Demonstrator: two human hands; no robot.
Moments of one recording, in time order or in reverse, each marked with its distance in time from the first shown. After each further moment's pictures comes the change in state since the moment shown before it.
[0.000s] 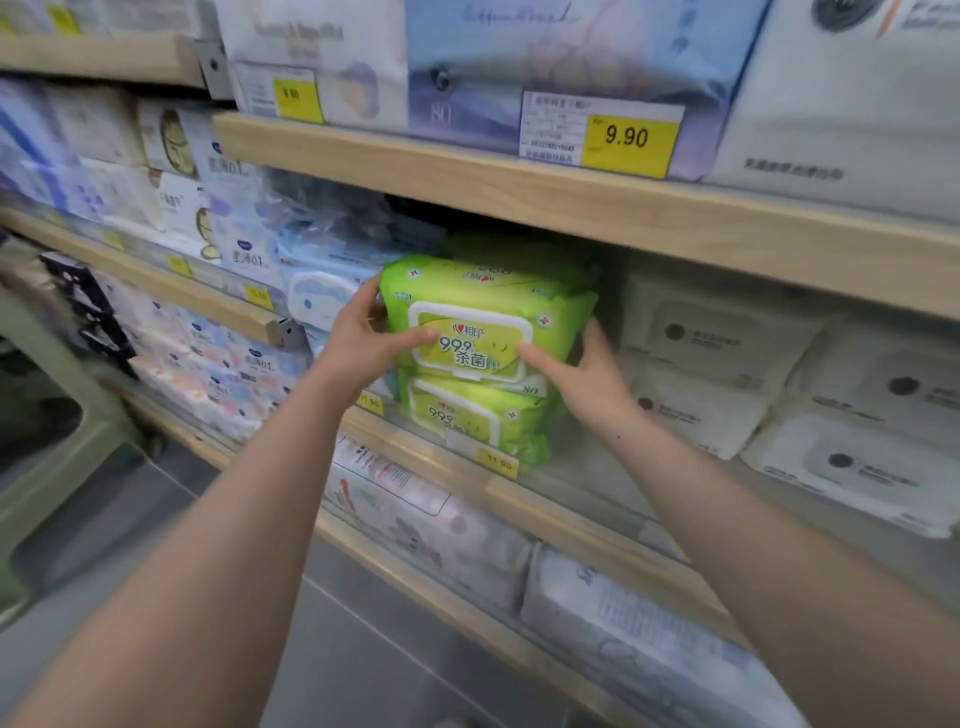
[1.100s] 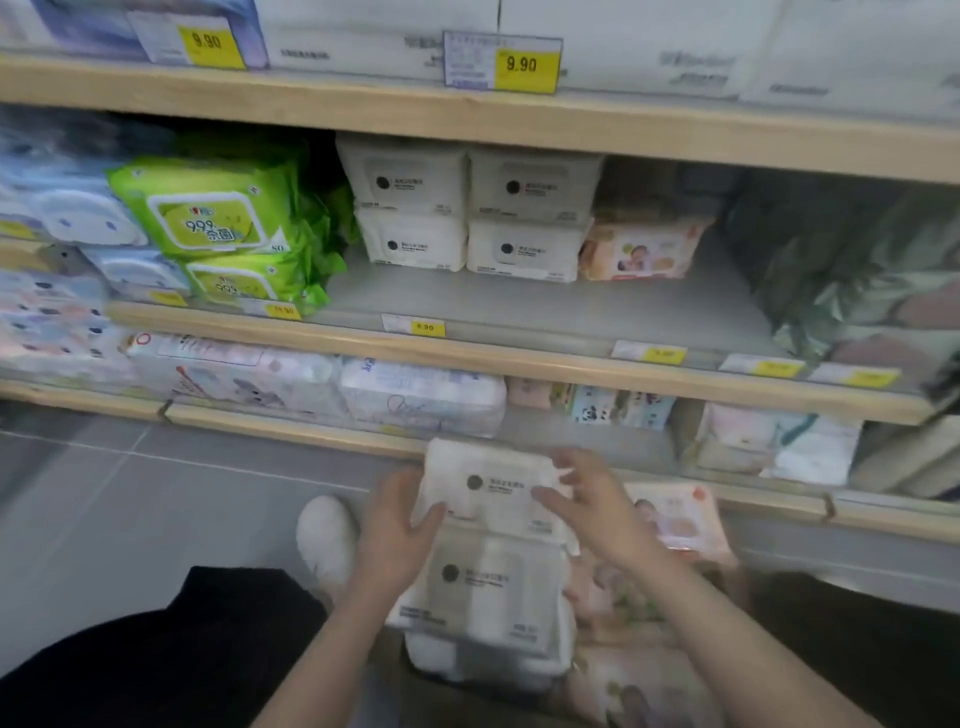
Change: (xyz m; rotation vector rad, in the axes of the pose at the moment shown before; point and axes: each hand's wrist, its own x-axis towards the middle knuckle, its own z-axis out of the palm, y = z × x) left_hand -0.412 0.010 0.180 0.408 -0.387 -0.252; right_hand -0.414 0.040 -0.218 -0.281 -0.012 0.478
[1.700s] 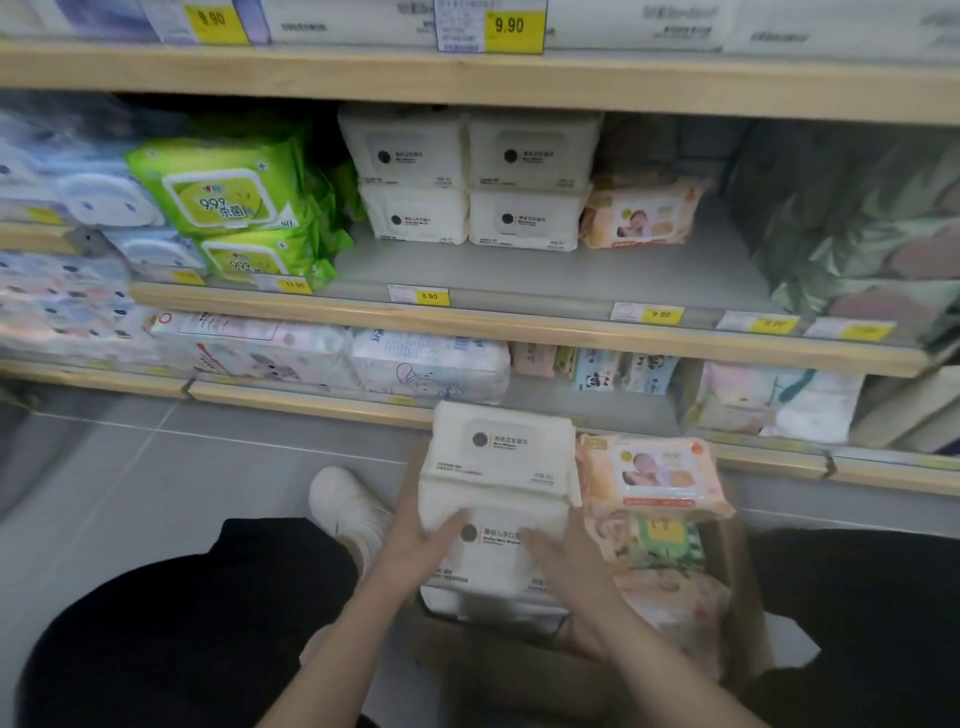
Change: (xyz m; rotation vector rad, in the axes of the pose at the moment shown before) left_hand -0.036 -0.044 0.023 -0.176 -0.175 -0.190; right_hand -0.070 0.051 0.078 0.269 0.010 0.304
